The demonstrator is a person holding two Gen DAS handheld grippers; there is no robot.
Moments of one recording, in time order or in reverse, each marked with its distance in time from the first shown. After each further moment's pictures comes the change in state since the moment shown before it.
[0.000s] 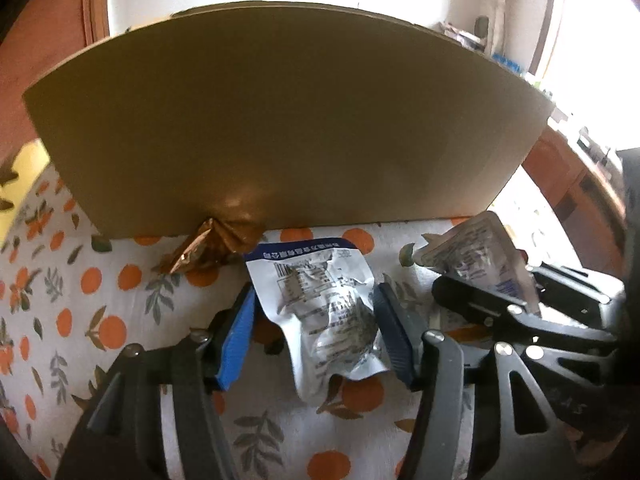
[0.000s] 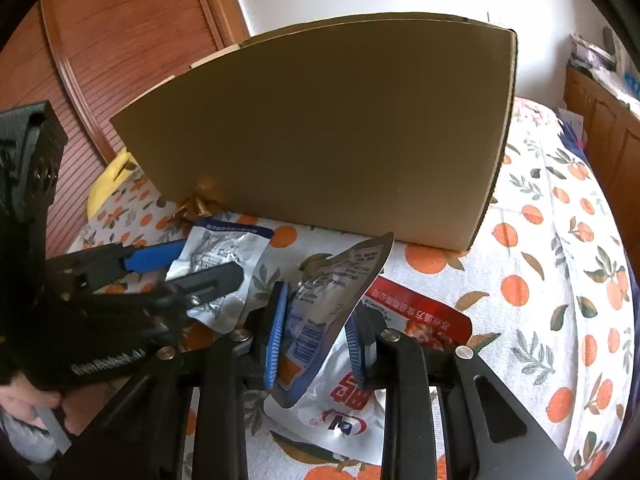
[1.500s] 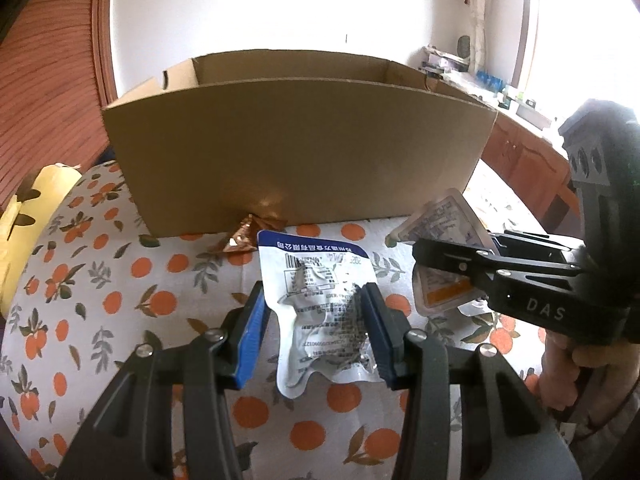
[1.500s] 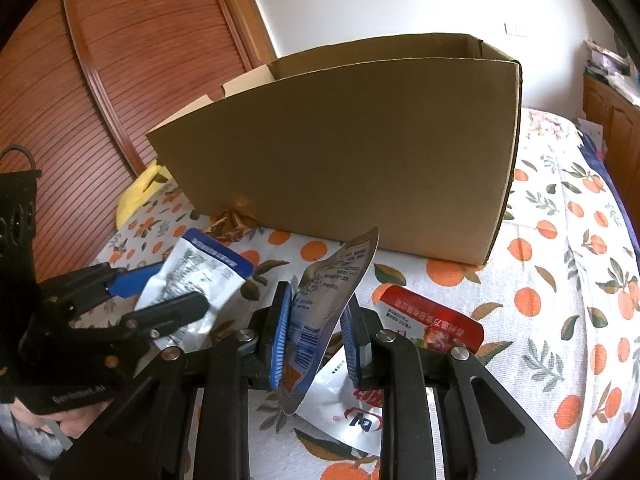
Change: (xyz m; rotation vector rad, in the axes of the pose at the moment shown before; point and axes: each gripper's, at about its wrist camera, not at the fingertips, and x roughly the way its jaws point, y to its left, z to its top) left arm -0.064 0.008 -0.045 0.031 -0.134 -0.013; right arm -0.018 -0.002 -0.005 -0.034 -0.064 0.097
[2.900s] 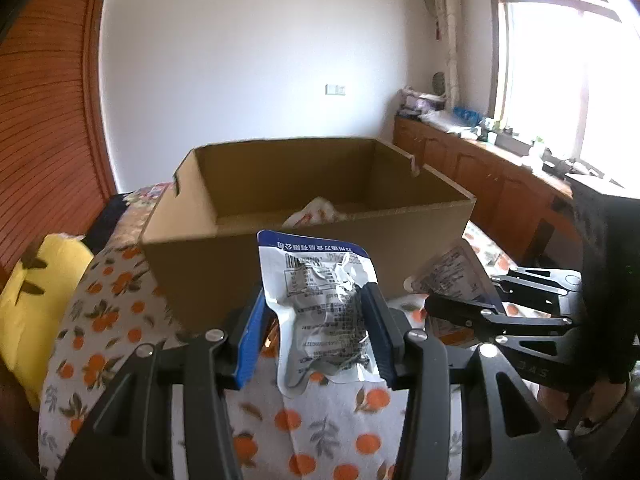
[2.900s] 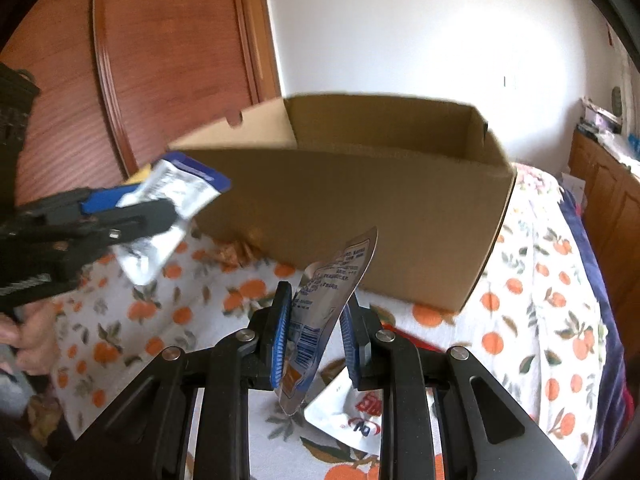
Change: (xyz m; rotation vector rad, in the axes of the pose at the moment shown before) left arm -0.039 0.017 0.056 0.083 -0.185 -0.054; right arm -0.029 0.034 0.016 -0.130 -0.131 -0.118
